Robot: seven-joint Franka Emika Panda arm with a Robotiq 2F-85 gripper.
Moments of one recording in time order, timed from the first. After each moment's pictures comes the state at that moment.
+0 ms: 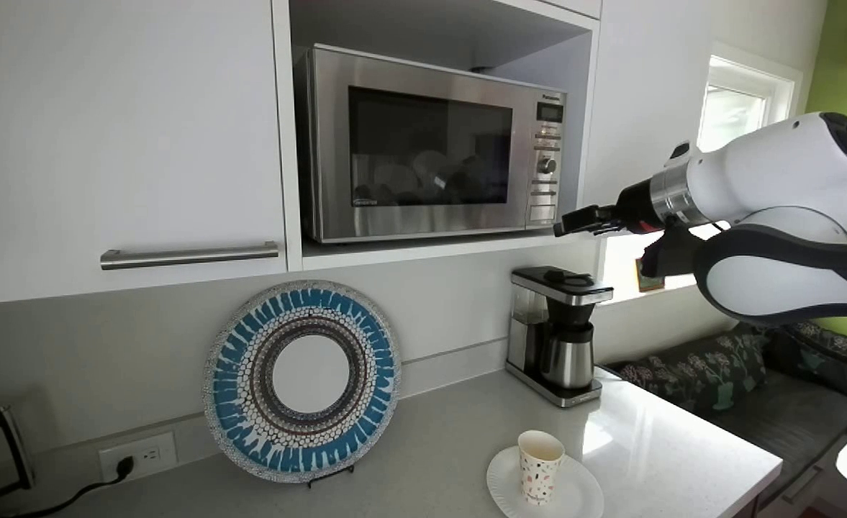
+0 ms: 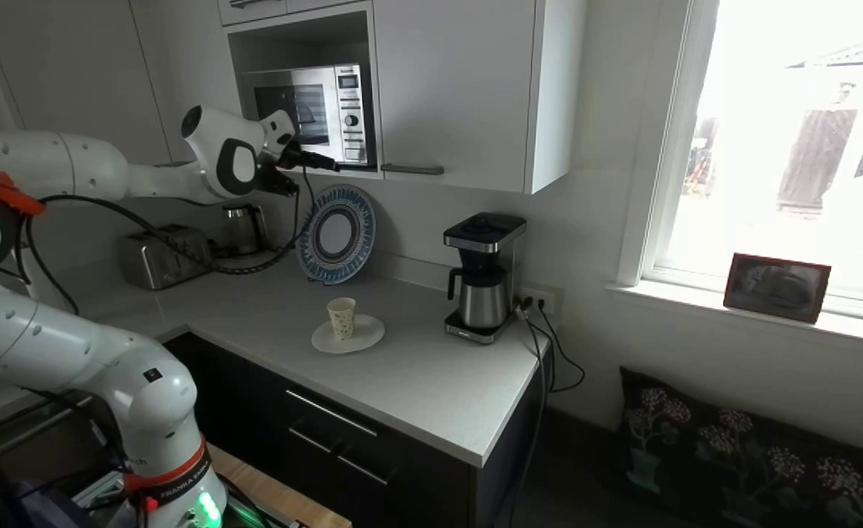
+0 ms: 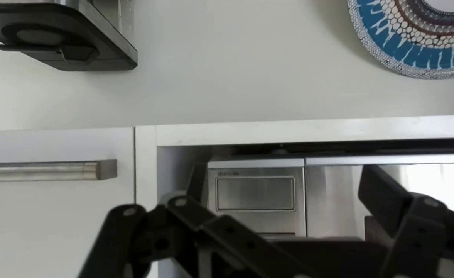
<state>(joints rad) -0.18 -0.70 0.20 -2.42 -0.14 2.94 0.29</state>
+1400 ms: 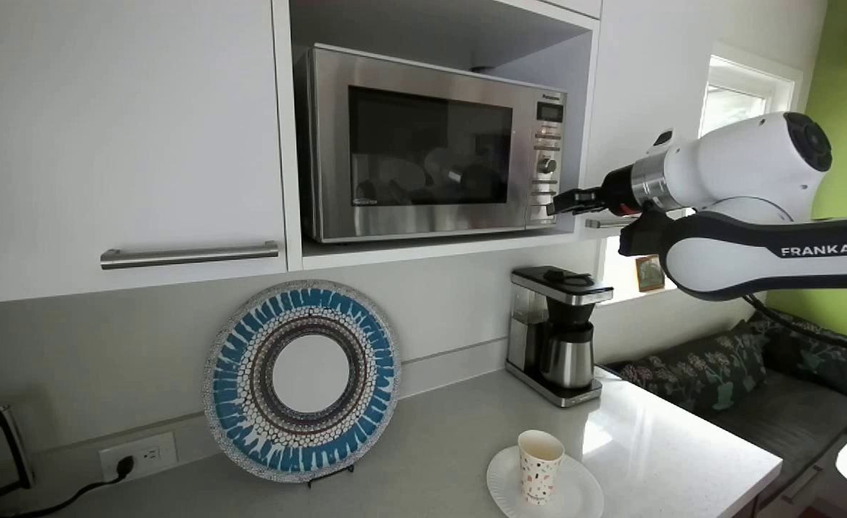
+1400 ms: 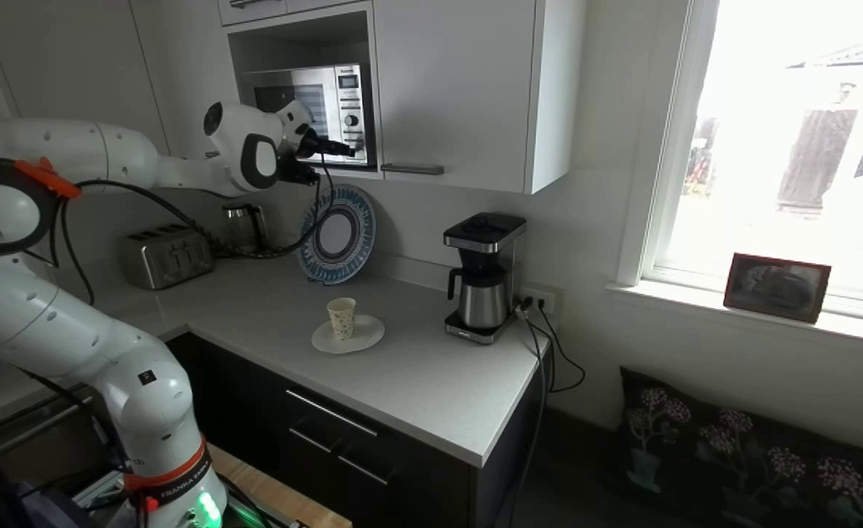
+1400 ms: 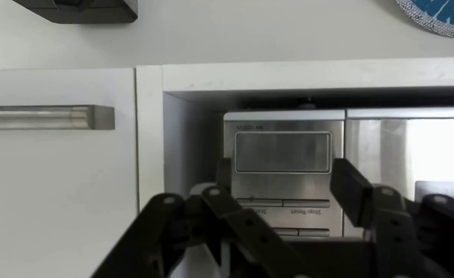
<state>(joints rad) -0.26 -0.56 0.22 -2.31 -0.13 3.06 0.25</state>
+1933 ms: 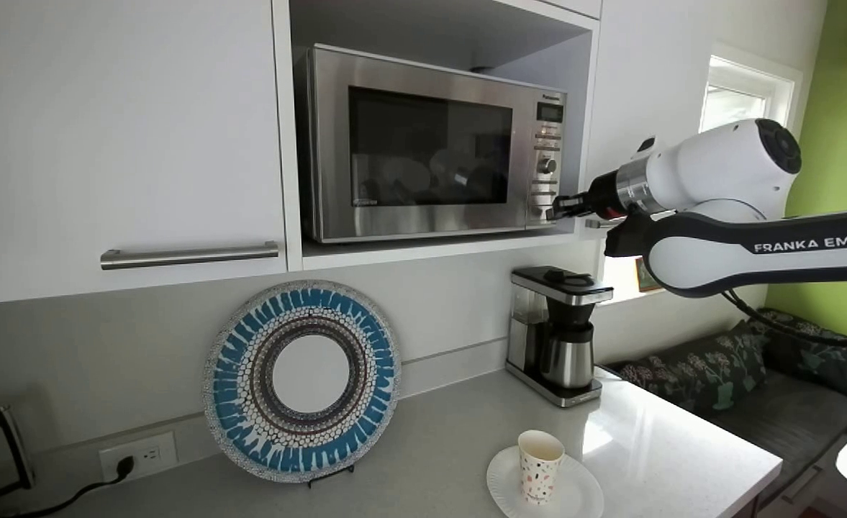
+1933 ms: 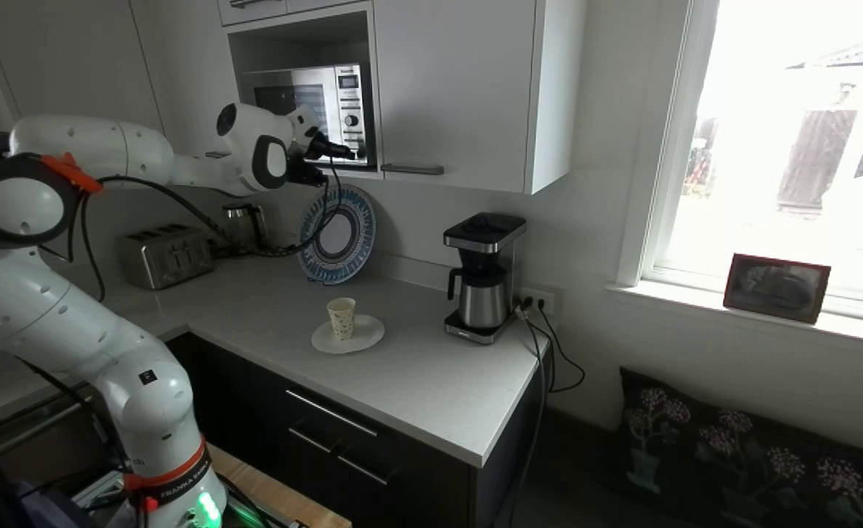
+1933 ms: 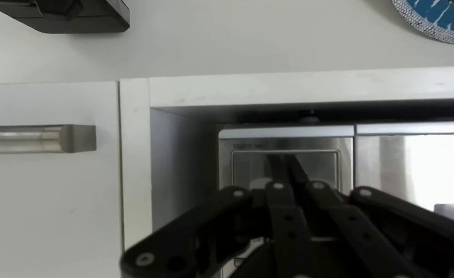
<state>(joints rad) -0.25 -0.49 0.22 -2.26 -0.13 3.06 0.25</state>
